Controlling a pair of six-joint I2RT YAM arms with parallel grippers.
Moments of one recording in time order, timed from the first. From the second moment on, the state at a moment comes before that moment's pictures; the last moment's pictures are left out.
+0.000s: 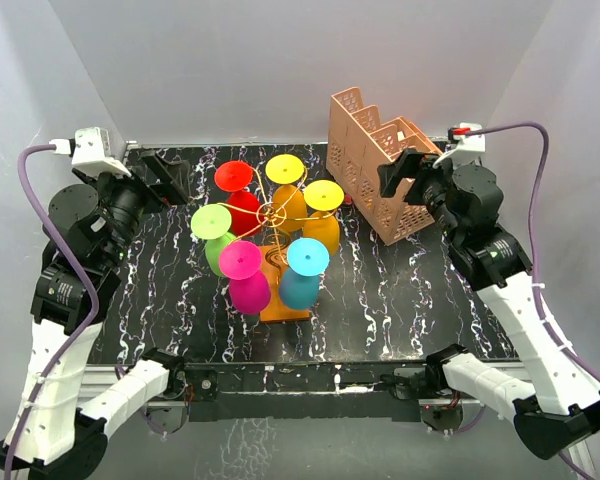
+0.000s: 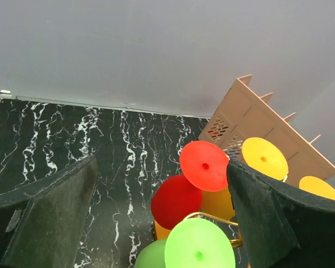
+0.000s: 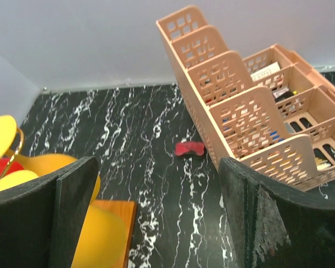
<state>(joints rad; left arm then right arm) -0.35 0.87 1.44 -0.57 -0.21 -0.28 0.38 0.95 1.19 -0.32 0.17 0.31</state>
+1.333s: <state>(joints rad) -0.18 0.86 1.40 -0.60 0.22 -0.43 0.43 1.01 1.40 -0.54 -0.32 0.54</state>
